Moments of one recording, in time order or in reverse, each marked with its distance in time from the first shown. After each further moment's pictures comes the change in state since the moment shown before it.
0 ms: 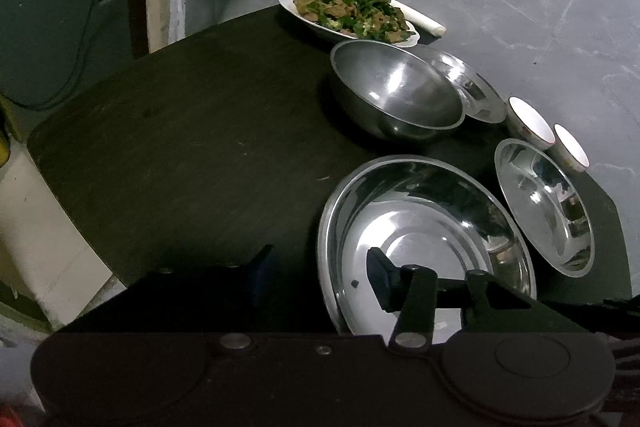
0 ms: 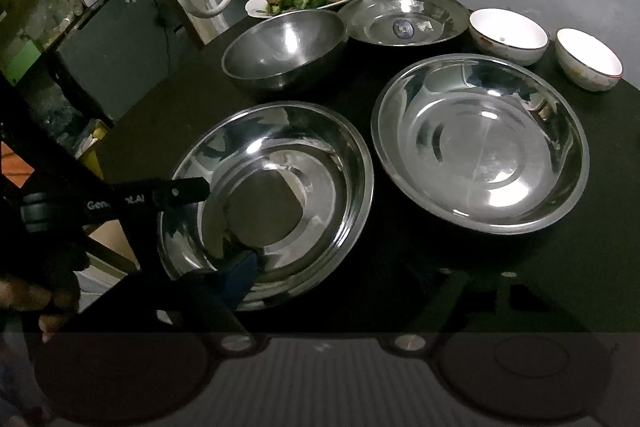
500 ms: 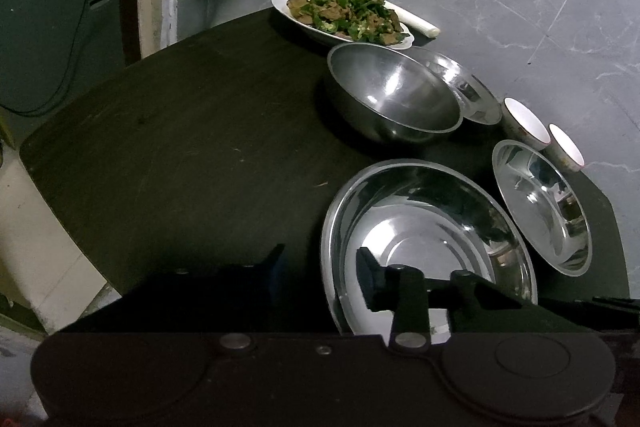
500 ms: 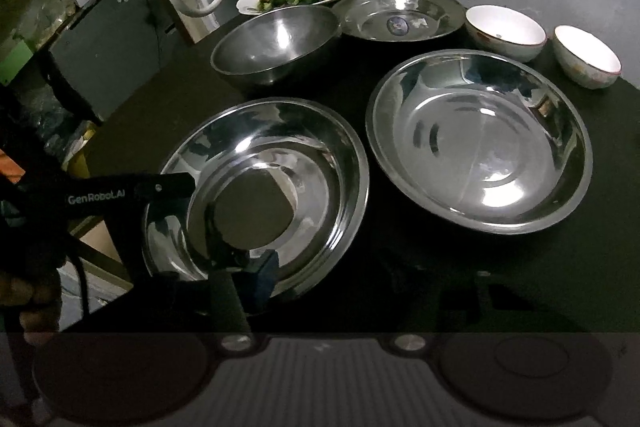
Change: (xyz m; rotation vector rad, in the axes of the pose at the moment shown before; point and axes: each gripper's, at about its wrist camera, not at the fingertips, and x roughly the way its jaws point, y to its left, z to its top) left arm 0.002 0.004 0.002 0.013 -0.008 -0.022; right arm 0.009 -0.001 -0.003 0.012 -0.014 -0.018
